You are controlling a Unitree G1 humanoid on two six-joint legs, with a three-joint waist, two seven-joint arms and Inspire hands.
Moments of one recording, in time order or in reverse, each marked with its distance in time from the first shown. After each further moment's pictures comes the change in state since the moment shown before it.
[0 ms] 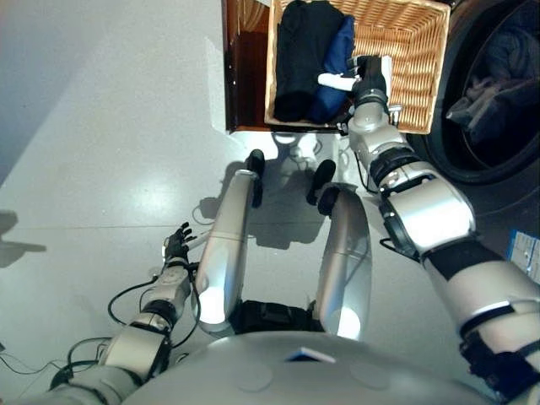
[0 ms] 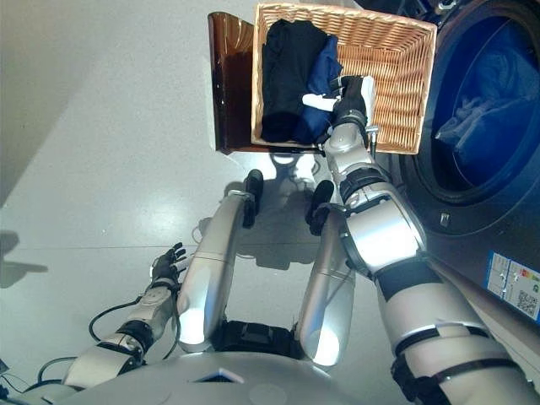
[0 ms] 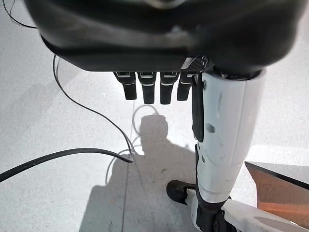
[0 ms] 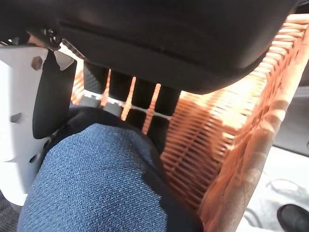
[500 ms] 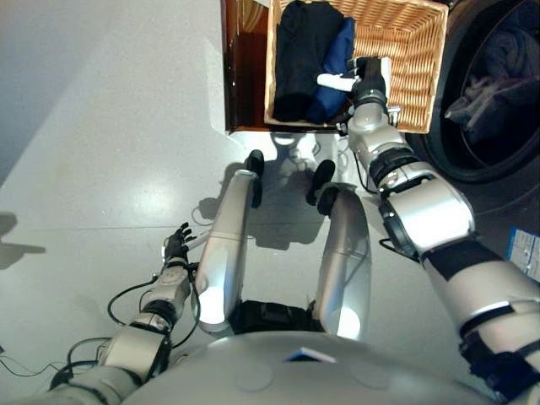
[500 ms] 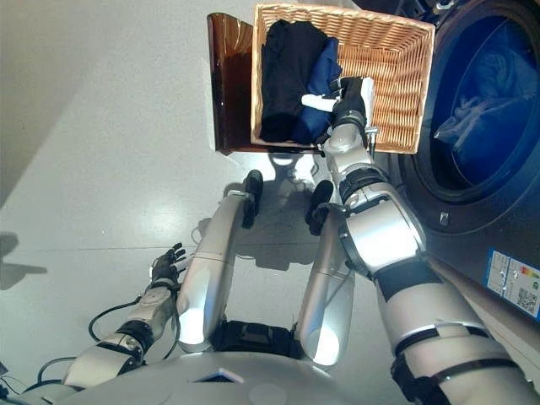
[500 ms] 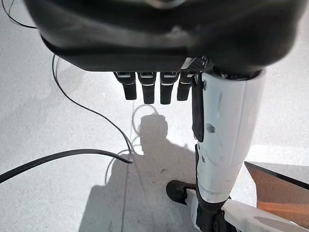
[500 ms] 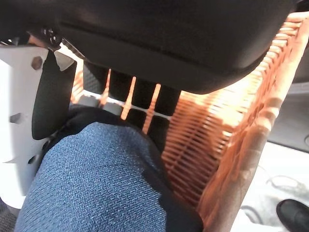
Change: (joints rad) left arm 0.000 0.001 0.004 0.004 0.000 0.001 0.000; right arm 0.006 0.010 -0.012 -0.004 0.038 0.000 0.003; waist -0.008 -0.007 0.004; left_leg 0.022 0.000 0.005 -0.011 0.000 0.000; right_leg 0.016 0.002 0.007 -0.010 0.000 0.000
